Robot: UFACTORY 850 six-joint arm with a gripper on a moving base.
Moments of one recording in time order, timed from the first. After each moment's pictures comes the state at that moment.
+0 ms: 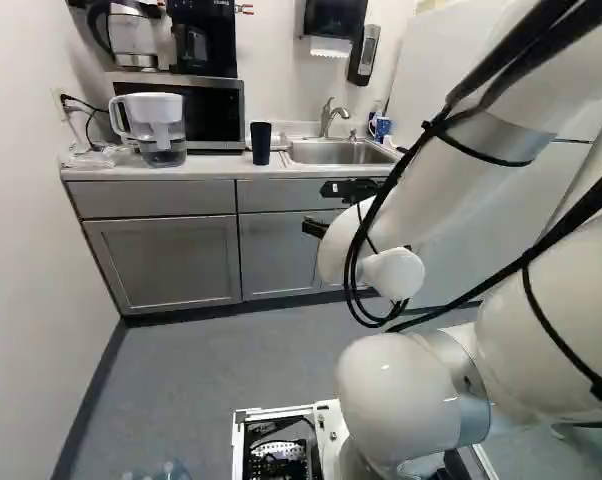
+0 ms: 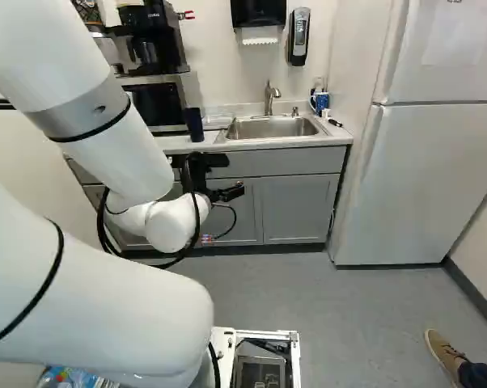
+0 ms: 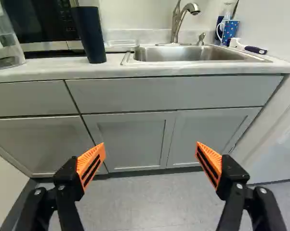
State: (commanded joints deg) arm 0.0 15.9 -5.4 0.0 50.0 0.0
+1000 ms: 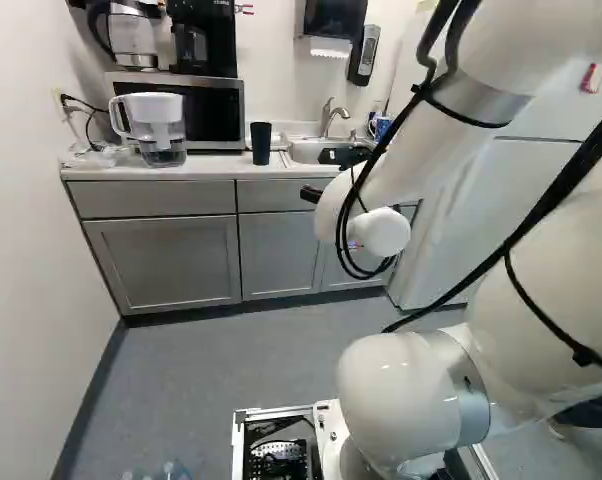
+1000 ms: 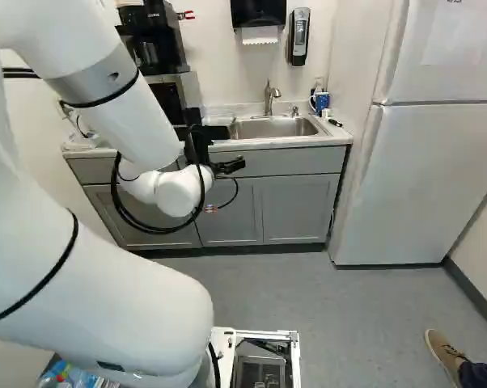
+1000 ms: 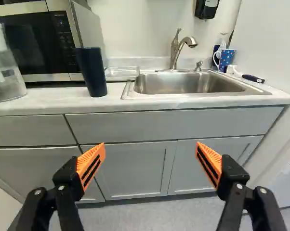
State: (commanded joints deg) arm 0.0 11.3 -16.5 0.0 50.0 0.0
